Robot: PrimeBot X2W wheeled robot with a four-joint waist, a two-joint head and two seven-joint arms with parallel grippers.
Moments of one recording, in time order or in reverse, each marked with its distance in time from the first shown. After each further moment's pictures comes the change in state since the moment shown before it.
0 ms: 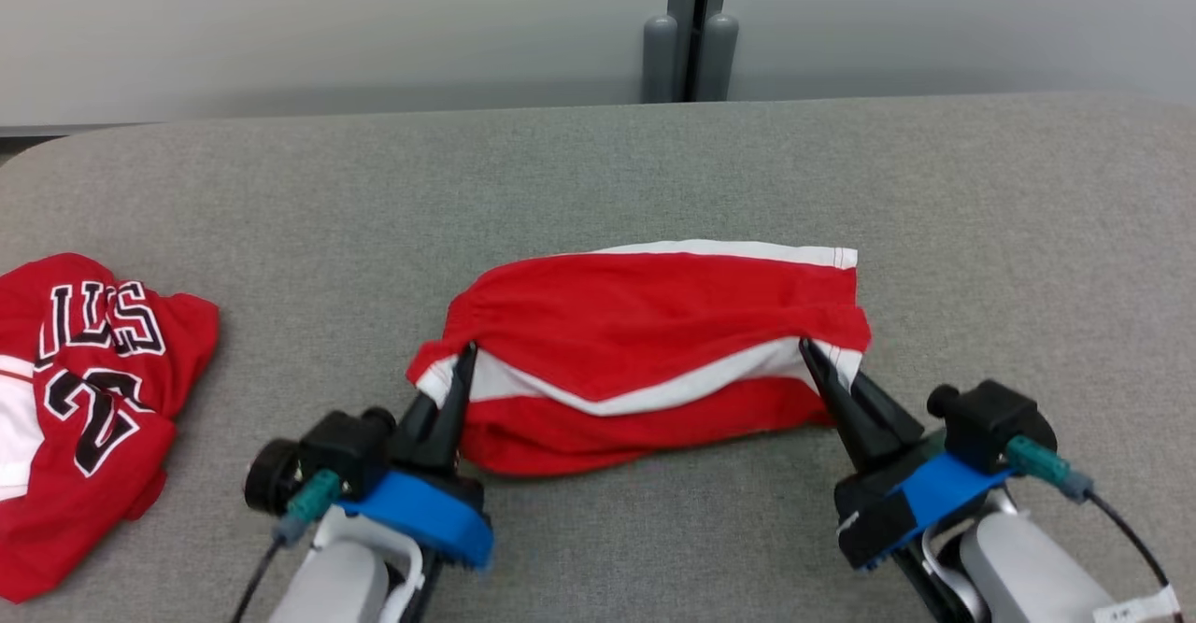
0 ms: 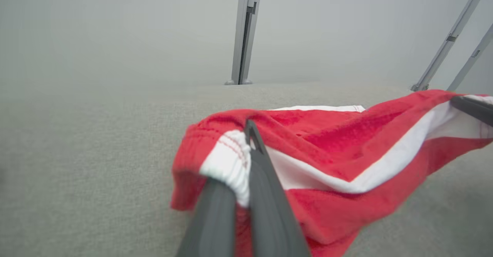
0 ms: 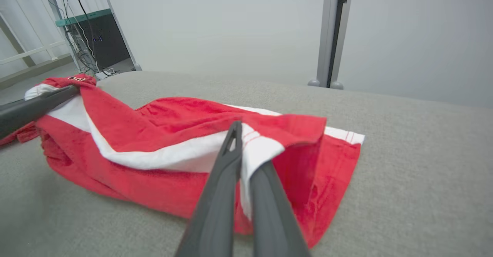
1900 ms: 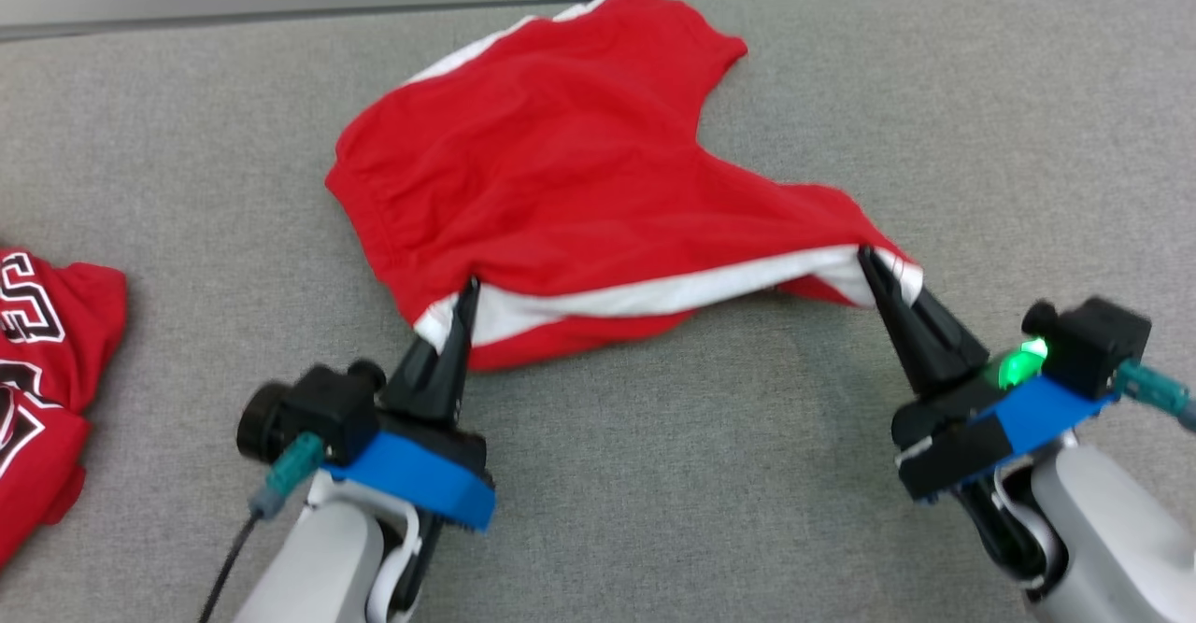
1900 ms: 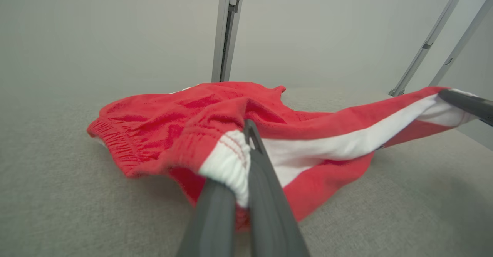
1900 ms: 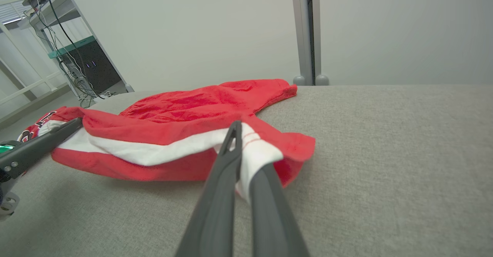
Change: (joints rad) left arm -0.102 0.063 -0.065 -0.105 -0.090 0.023 0.001; right arm -0.129 -0.148 0.048 -0.097 0.269 0.000 0.000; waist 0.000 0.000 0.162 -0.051
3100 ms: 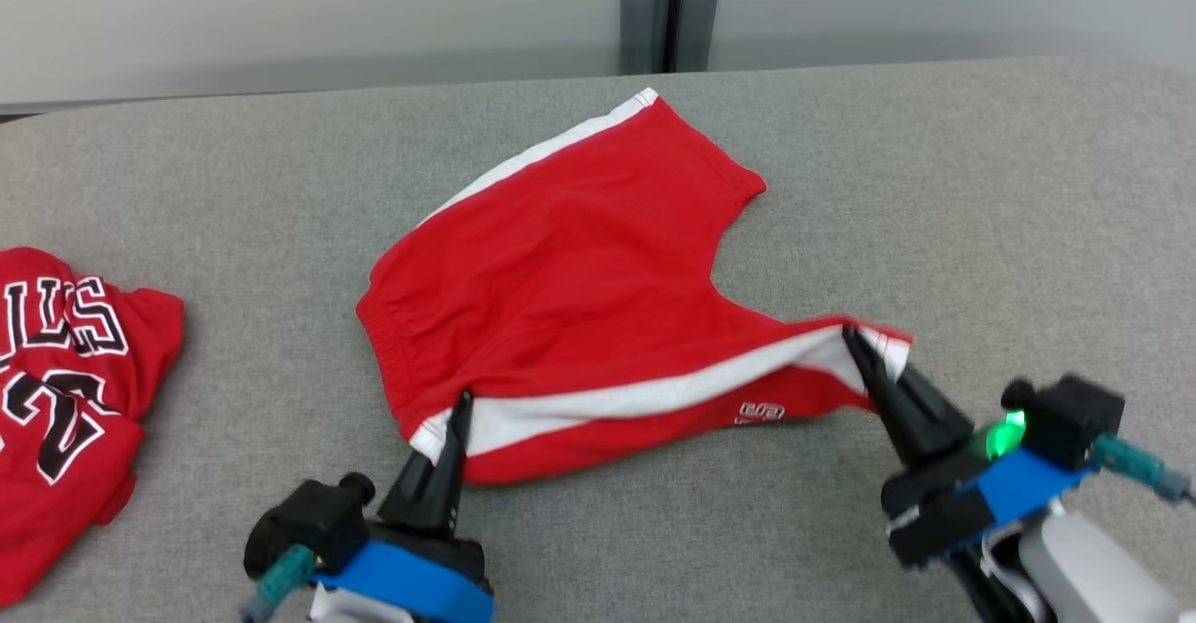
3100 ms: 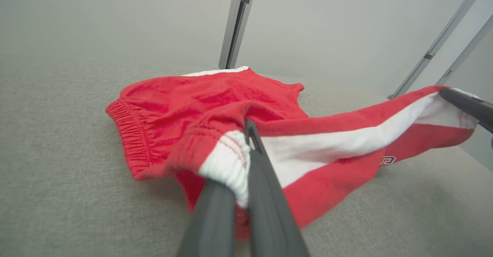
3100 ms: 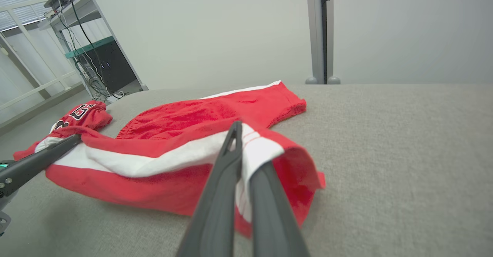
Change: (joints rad) left arm 0.244 -0.005 0.018 -0.089 -0.049 0.016 0.000; right arm 0.174 0.026 -0.024 -0.065 -0.058 0.000 0.001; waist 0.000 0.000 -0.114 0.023
